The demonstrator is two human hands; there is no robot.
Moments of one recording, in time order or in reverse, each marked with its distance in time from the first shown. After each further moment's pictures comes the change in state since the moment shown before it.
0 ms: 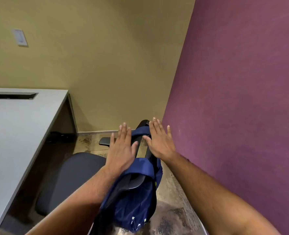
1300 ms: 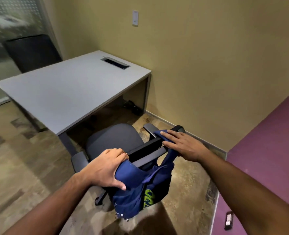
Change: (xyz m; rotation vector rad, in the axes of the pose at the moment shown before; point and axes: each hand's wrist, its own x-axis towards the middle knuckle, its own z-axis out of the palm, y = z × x) left_hand -0.073 0.056 0.040 0.206 -0.228 -0.266; right_hand 0.164 0.135 0.070 -0.335 -0.177 -1.354
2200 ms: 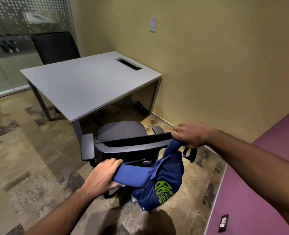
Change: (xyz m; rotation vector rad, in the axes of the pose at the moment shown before) left_hand -0.100 0.048 0.059 0.003 0.200 -0.279; right_hand -0.014 -0.023 -0.120 -0.260 -0.018 -0.313
